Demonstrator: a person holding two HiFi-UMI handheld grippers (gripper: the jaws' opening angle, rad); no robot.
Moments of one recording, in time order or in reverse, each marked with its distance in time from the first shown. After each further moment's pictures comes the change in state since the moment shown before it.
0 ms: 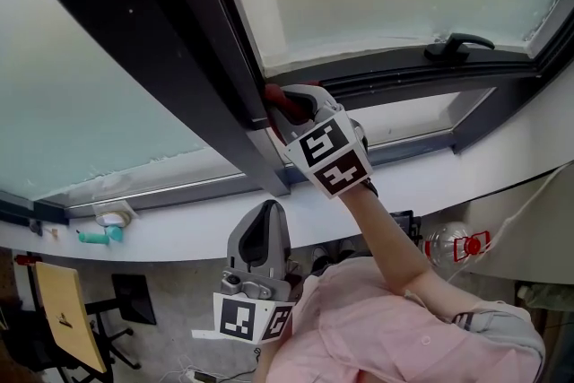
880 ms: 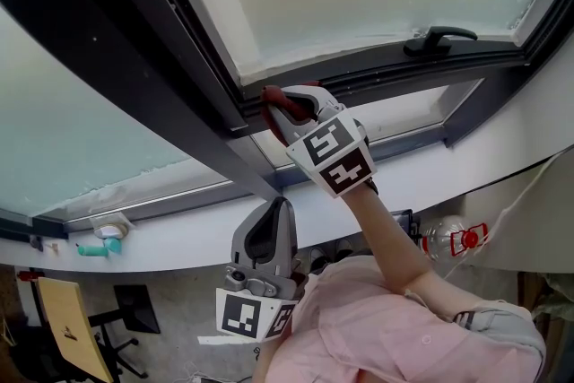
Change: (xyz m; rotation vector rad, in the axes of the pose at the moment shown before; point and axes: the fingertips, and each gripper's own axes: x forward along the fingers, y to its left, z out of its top) left arm 0.028 -0.037 -0.012 0.029 0.029 -0.130; right arm -0.024 -0.033 -0.013 0.041 0.001 -0.029
